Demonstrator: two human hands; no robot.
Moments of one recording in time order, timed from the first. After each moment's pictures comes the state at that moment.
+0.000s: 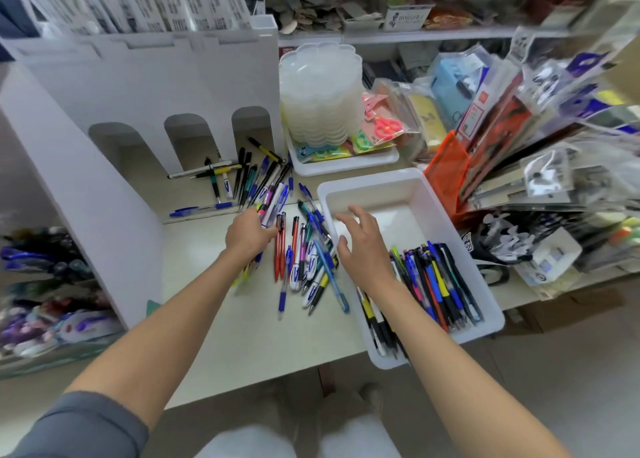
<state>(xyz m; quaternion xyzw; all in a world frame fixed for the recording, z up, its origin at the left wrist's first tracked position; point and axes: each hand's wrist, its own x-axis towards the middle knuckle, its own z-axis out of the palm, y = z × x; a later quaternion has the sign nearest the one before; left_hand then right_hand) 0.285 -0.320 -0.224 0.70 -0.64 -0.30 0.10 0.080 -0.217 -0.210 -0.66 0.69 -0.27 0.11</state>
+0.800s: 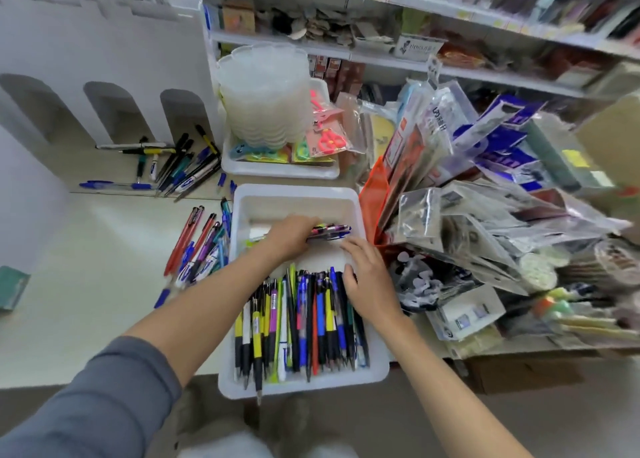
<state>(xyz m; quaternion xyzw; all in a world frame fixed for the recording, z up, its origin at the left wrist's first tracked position) 0.053 -0.310 -0.236 0.50 -0.84 -0.22 0.03 -0.115 -0.188 -0.205 -0.71 0.65 -0.21 0.18</state>
